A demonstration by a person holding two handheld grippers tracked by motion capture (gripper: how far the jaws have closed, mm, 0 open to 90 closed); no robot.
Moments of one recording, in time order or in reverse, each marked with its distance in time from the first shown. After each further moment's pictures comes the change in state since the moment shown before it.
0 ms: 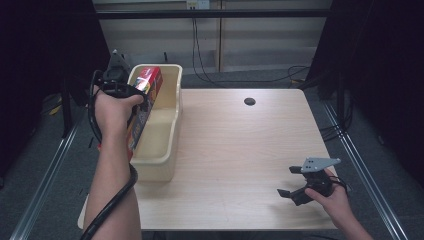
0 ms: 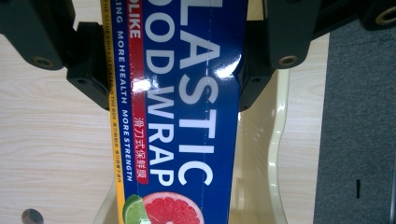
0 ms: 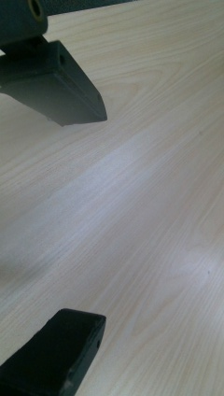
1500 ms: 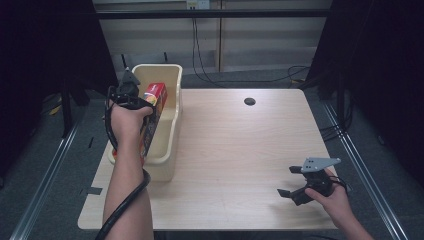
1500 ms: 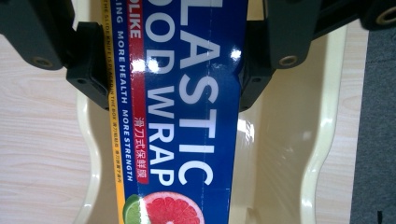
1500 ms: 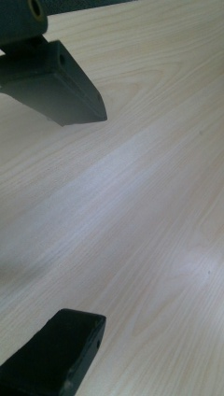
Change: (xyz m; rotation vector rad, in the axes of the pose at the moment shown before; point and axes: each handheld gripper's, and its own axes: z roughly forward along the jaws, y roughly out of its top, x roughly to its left) left arm 0.000 -0.010 0.054 0.074 -0.010 -0.062; right arm -0.001 0.000 0.000 -0.003 0.003 -0.003
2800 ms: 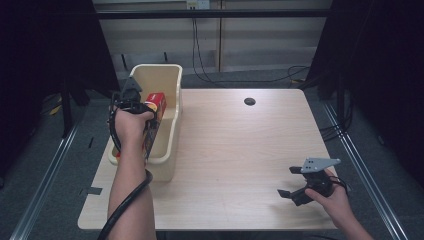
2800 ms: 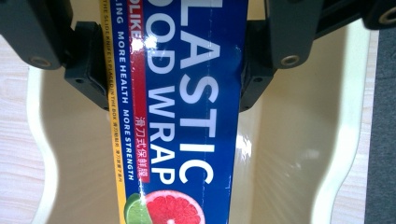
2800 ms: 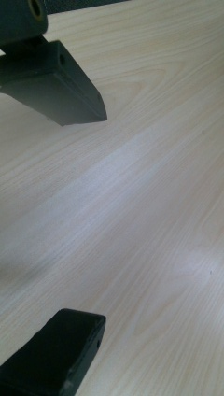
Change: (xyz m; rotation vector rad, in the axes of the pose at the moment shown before) left arm 0.006 0.001 0.028 0.065 0.020 -0.035; right arm 0.001 -0.001 0.000 0.005 -0.002 -0.005
